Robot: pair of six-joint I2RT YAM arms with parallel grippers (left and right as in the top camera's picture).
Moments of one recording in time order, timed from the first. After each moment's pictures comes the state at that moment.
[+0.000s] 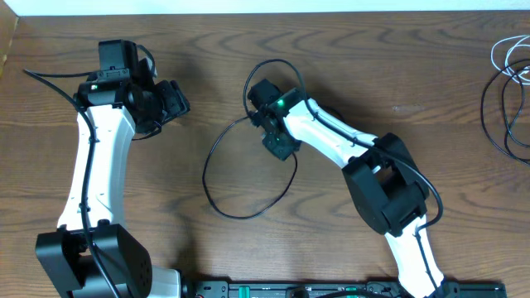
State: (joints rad) left arm 0.11 1.62 1.41 -0.95 0.23 -0.36; right arm 0.67 2.25 1.72 -0.93 0.09 -0.11
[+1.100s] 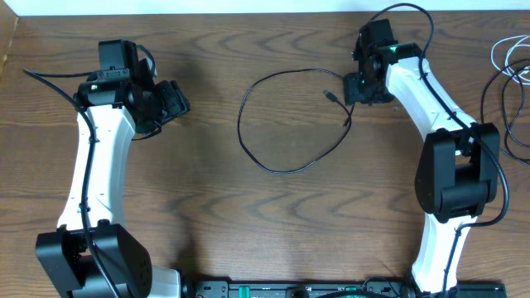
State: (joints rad) left arm 0.11 1.62 1.41 -0.95 0.23 -0.36; right arm 0.19 2.14 1.73 -0.89 -0.01 0.16
